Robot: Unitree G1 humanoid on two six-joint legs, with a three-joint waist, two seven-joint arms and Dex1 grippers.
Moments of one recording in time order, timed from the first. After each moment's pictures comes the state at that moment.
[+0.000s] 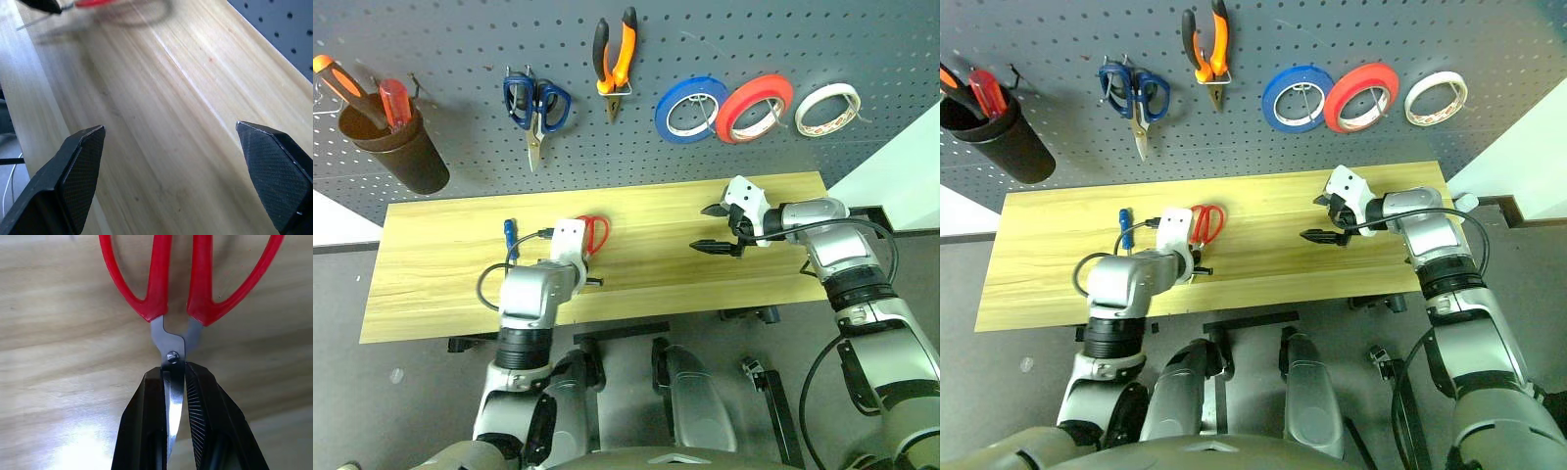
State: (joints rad) left arm -0.51 0.09 0.11 -0.21 -0.22 1.42 -0.05; right arm -0.79 -0.63 0.20 0.59 0.08 0.19 1.16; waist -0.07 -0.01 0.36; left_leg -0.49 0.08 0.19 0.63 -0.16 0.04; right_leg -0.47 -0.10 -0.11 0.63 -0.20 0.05
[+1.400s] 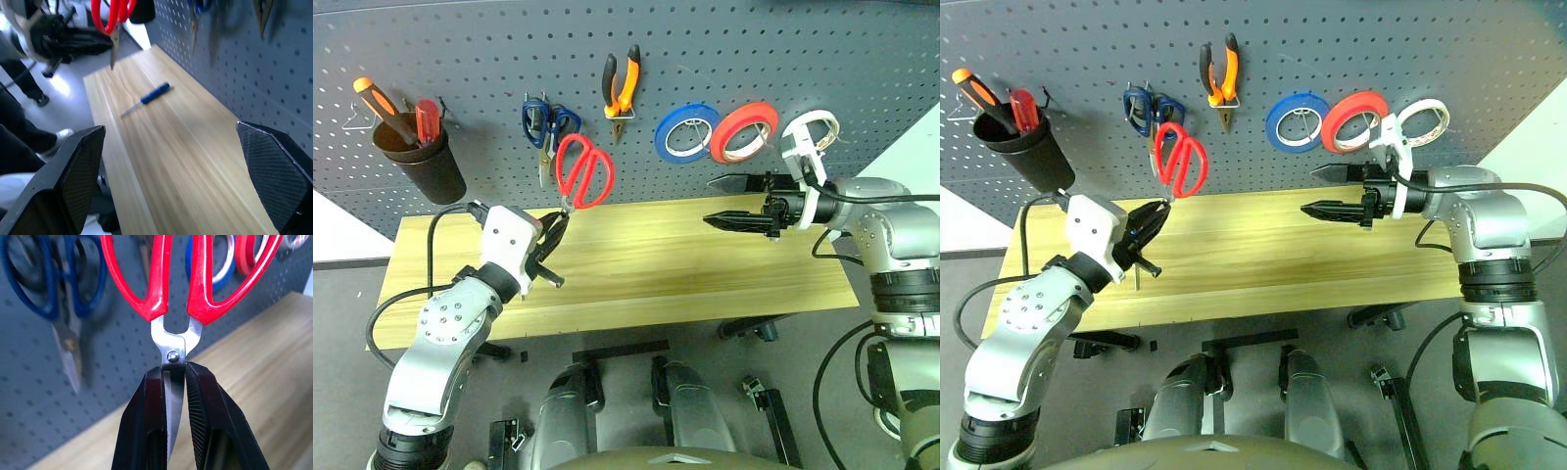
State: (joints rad) left arm -0.05 0.45 0.07 -0.66 -0.23 0.49 -0.35; right arm -0.73 -0.73 -0.04 0.21 0.50 0.60 1.35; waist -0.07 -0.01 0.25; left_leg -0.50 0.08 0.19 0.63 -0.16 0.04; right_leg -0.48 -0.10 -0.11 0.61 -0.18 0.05
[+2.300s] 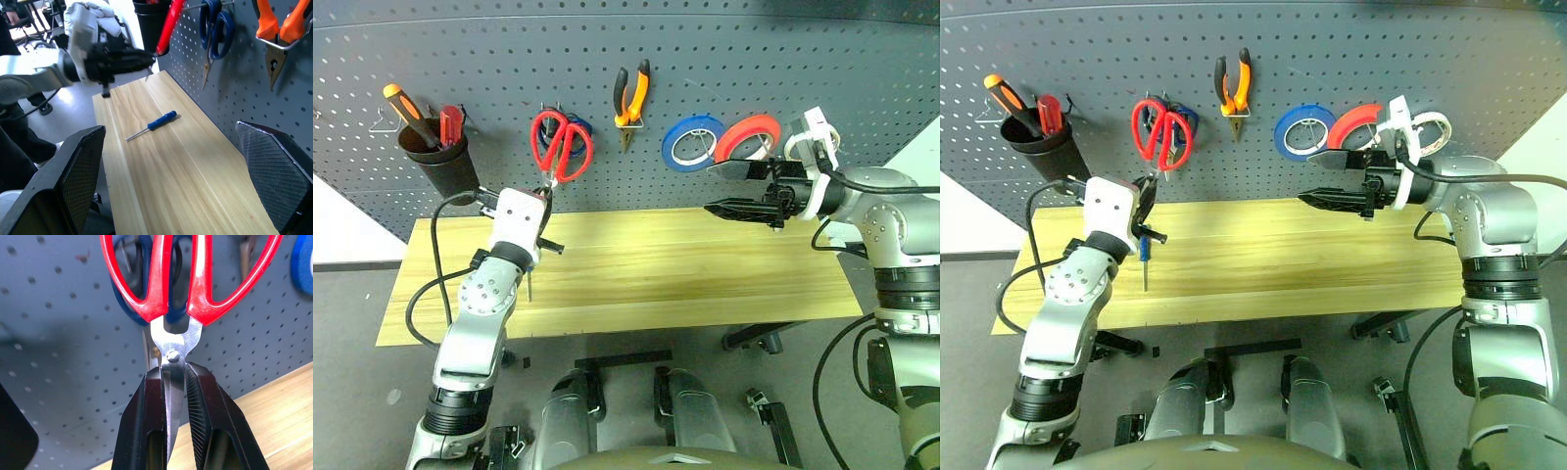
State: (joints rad) left arm -0.24 0.30 -0.02 -0.36 0.06 0.40 -0.14; right arm -0.76 -0.73 -0.06 0.18 0.55 0.61 1.33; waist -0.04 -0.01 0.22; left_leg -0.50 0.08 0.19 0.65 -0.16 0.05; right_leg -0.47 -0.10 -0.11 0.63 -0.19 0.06
